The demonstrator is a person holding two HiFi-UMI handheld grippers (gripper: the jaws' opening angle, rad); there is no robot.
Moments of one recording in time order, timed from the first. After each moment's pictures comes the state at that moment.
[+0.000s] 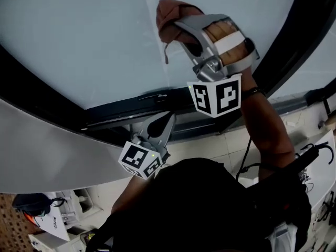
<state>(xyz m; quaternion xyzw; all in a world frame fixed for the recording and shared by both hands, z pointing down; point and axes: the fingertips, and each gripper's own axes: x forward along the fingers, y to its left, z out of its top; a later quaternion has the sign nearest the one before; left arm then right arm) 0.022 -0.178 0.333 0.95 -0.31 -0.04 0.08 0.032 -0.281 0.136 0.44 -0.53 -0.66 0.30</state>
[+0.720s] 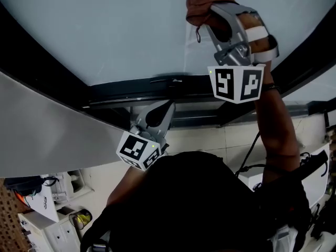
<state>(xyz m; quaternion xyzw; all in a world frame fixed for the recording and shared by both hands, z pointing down) -0.024 -0.186 0.350 0.93 -0.36 -0.03 0.08 0.024 -0.306 0.153 0.44 -0.57 -0.63 0.30</state>
